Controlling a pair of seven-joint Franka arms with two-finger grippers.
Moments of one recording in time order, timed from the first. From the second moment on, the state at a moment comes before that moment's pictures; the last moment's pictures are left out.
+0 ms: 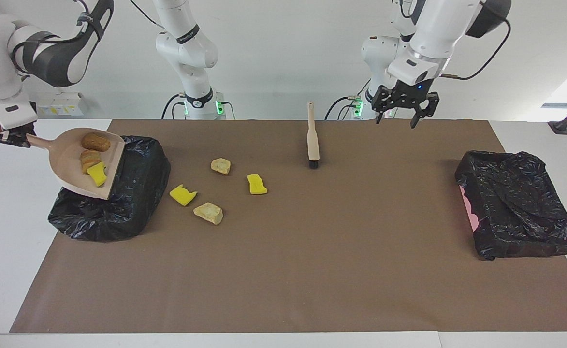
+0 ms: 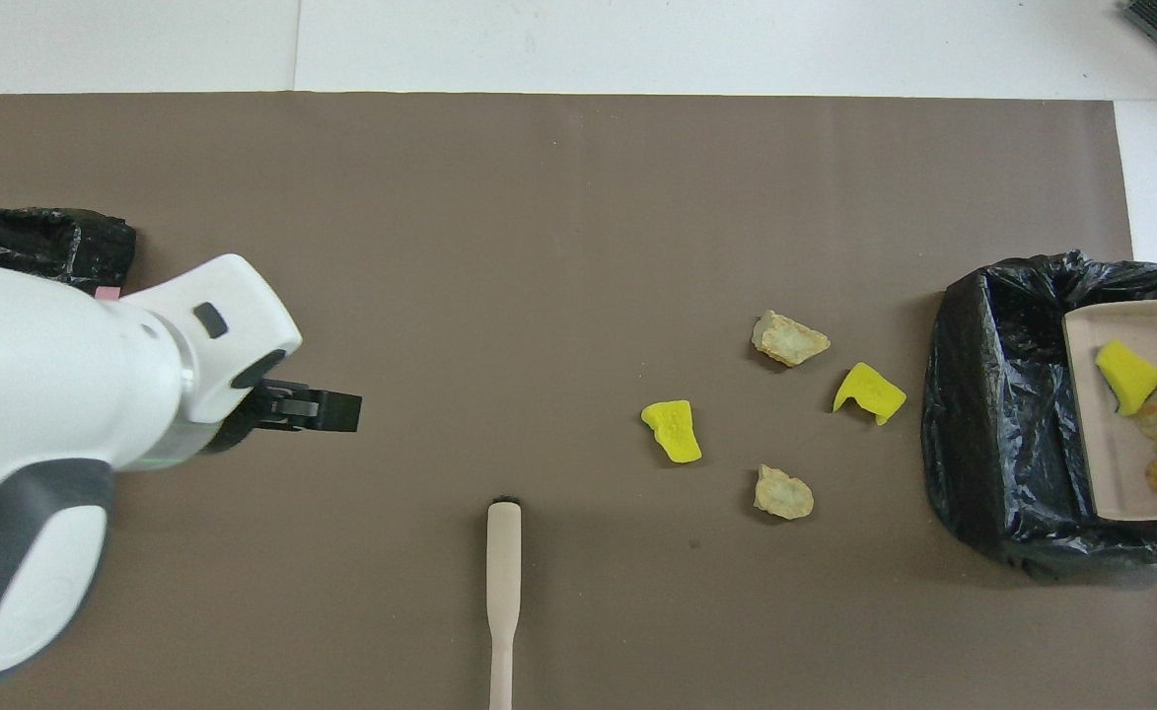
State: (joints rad) left arm -0.25 -0.16 -0.04 -1.73 -0.04 1.61 -0.07; right arm -0.37 0.05 -0.04 -1.77 -0.45 1.84 -1.82
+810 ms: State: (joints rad) left arm -0.09 -0.04 -0.04 -1.50 -0.04 1.48 0.01; right arm -0.33 -0.09 -0.02 -1.85 -0.65 1.83 -1.71
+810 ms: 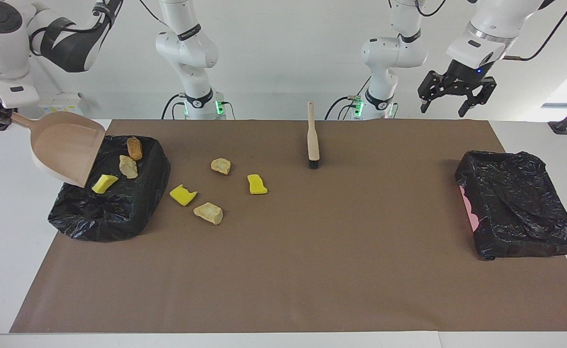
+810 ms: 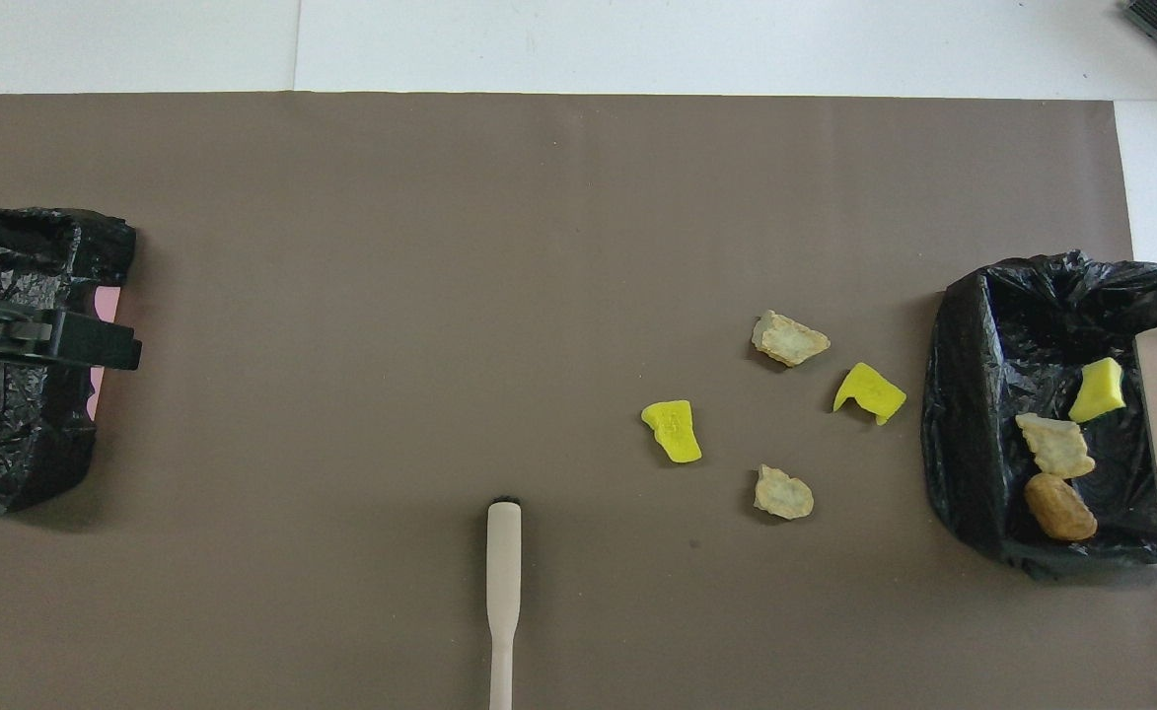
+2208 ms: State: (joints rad) left arm -0.04 -0.03 -0.05 -1.47 -0.04 1.47 0.01; right arm 0.05 0.01 -0.01 -1.88 -0.23 1.77 -1.18
